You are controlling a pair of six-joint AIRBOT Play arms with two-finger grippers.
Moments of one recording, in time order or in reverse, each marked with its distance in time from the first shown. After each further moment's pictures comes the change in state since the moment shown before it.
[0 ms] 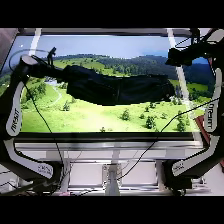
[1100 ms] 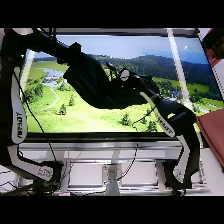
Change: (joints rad) left arm -0.210 0.047 0.373 0.101 -0.197 -0.228; right arm 0.699 -0.247 -0.234 0.294 -0.534 0.060
